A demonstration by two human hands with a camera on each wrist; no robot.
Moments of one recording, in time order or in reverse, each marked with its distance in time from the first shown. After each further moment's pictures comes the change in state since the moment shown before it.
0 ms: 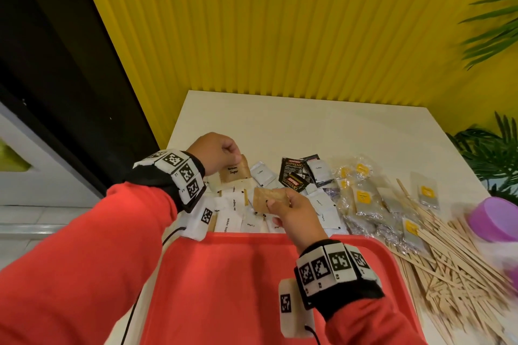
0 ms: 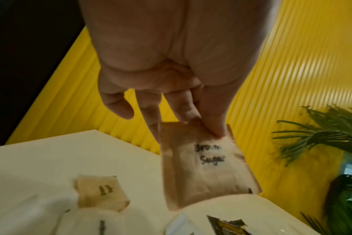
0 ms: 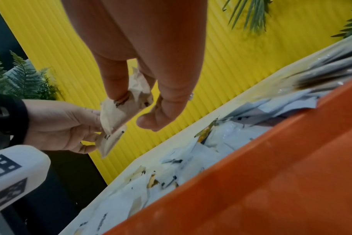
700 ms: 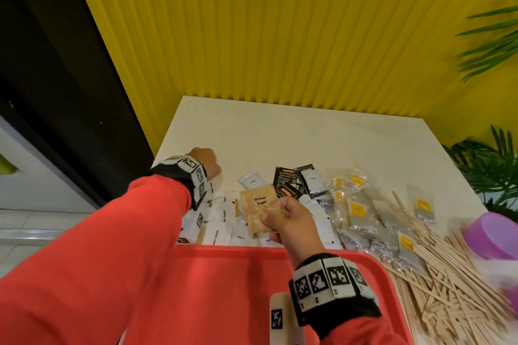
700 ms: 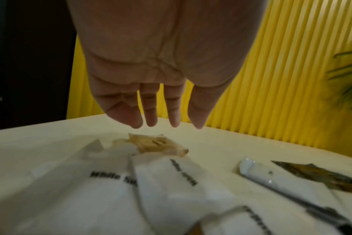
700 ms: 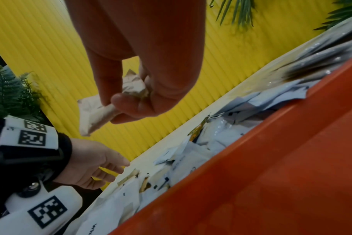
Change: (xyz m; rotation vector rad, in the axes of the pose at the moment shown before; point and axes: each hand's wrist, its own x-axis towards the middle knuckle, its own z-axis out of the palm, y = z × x) left_hand 0.053 -0.029 0.021 0.487 -0.086 -0.348; right_hand 0.010 0.009 -0.012 0.197 -0.023 0.039
